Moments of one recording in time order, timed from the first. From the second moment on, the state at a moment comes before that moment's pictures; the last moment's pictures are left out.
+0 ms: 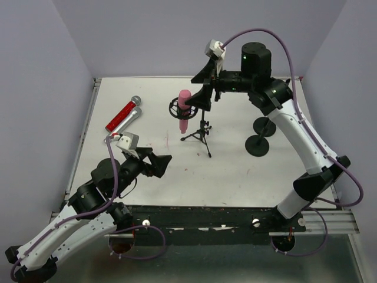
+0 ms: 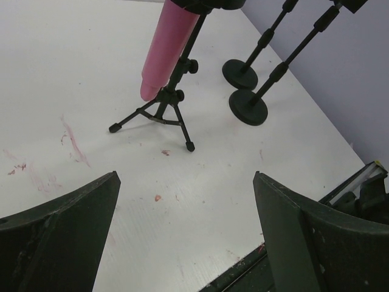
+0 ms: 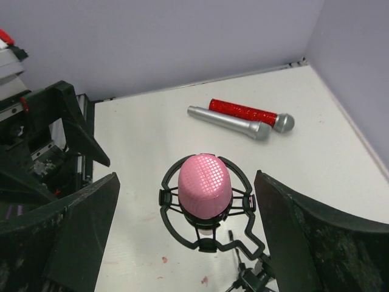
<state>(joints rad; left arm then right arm) -0.86 0.41 0.69 -0.39 -0.23 -0.43 0.59 1.67 1.94 -0.50 -0.77 -0.12</state>
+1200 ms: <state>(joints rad) -0.85 0.26 0.57 -0.50 -0.20 -0.21 0.42 1.79 1.59 -0.52 -1.07 -0.69</state>
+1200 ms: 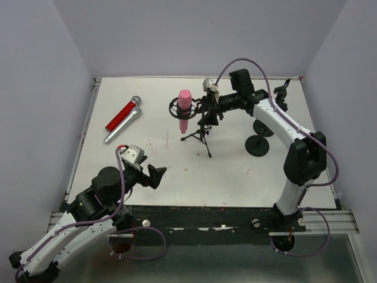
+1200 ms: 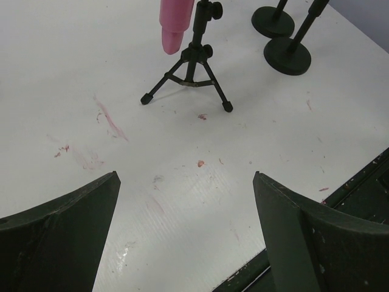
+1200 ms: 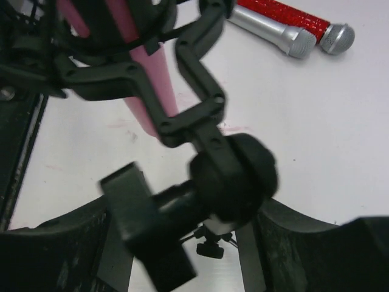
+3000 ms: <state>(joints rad) -0.85 0.26 0.56 -0.50 -0.22 -0.21 0.40 2.30 2.14 0.02 -0.70 -0.08</state>
